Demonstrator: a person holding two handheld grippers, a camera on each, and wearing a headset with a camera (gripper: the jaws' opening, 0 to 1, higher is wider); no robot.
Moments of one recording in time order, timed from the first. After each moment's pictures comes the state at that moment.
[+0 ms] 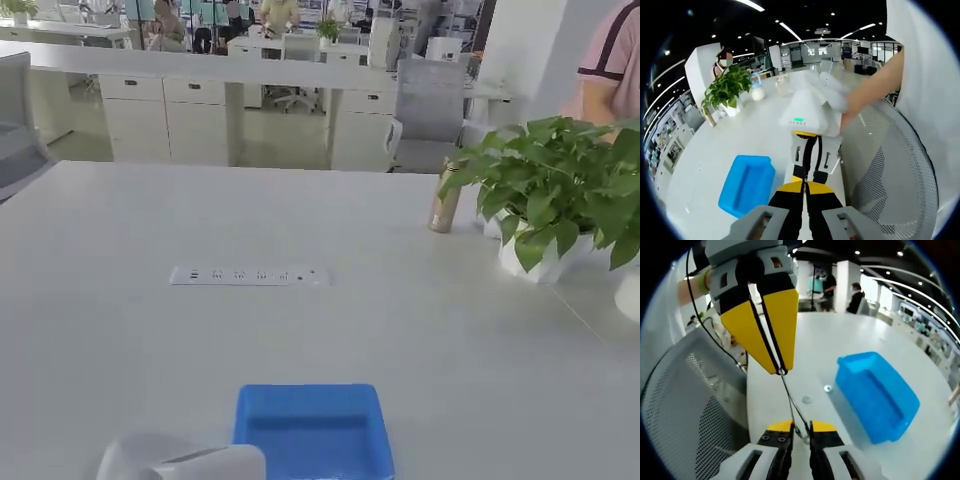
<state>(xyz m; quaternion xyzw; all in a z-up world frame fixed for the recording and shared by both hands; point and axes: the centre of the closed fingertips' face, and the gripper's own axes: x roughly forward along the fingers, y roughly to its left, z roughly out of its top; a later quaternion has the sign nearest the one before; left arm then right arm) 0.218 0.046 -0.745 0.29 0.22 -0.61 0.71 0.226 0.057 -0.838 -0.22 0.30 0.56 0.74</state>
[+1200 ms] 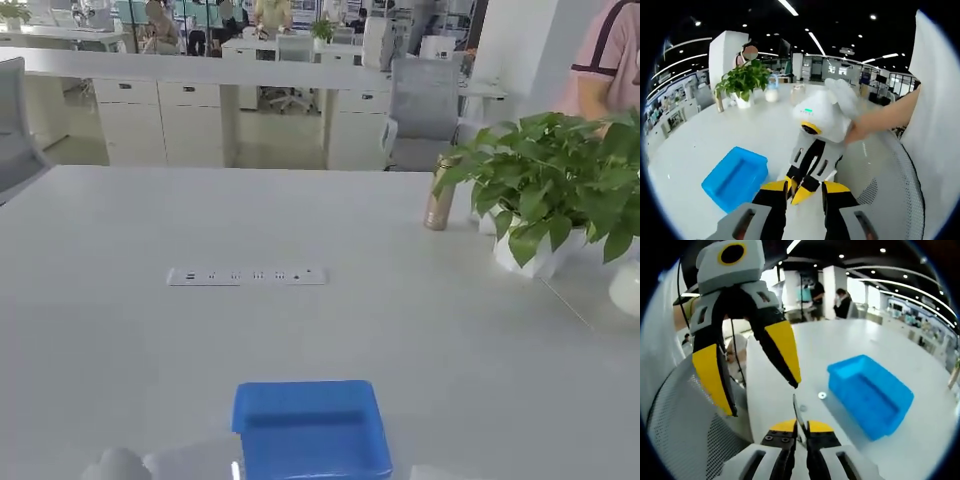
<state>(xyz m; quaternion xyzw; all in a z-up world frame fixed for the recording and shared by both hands) 0.212 0.039 -0.738 0.13 0.25 -0.56 0.78 0.234 0.054 -0.821 -0.14 0.30 0.54 0.78</state>
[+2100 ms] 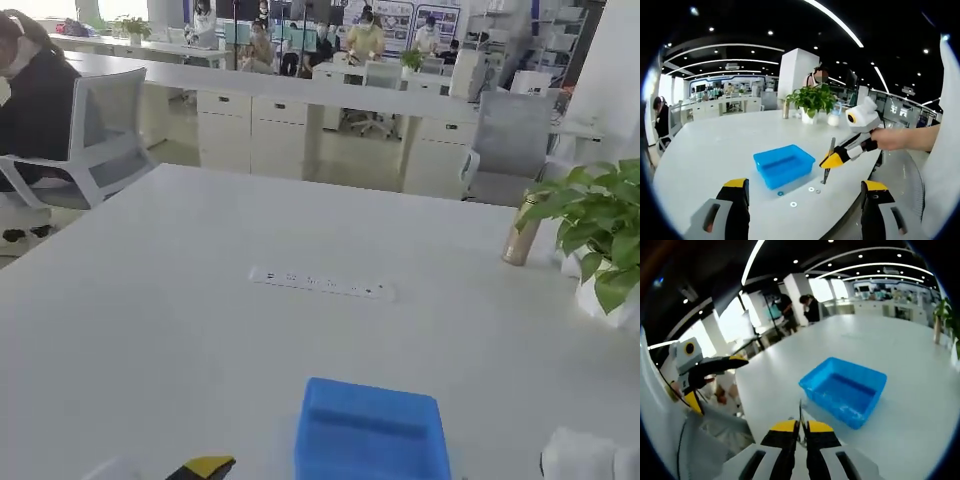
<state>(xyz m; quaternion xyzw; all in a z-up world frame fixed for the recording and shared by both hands) 0.207 0.125 -0.714 0.01 0.19 -0.33 0.92 0.261 0.020 -0.762 0.00 0.33 0.47 0.82</state>
